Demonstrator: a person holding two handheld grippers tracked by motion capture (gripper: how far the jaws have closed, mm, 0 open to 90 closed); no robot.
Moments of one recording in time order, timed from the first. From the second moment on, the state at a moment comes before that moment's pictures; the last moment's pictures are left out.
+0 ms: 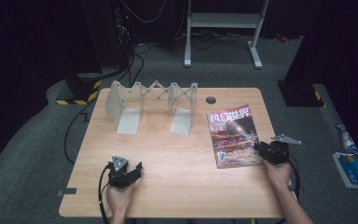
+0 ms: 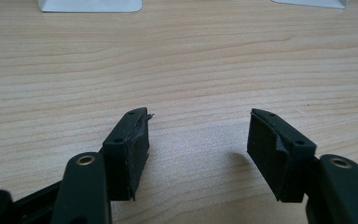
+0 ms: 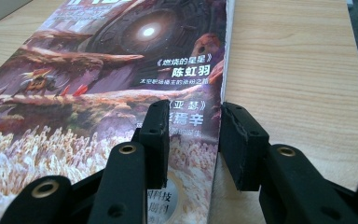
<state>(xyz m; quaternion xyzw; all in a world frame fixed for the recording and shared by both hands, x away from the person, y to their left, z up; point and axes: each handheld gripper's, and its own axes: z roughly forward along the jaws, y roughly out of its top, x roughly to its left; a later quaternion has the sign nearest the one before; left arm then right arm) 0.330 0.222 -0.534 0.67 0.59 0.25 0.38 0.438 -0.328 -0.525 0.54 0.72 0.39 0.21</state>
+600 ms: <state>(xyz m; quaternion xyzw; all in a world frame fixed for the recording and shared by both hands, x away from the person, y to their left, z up) 0.333 0.205 -0.527 0.69 0.56 0.22 0.41 0.416 -0.310 -0.526 0.54 0.71 0.38 0.24</state>
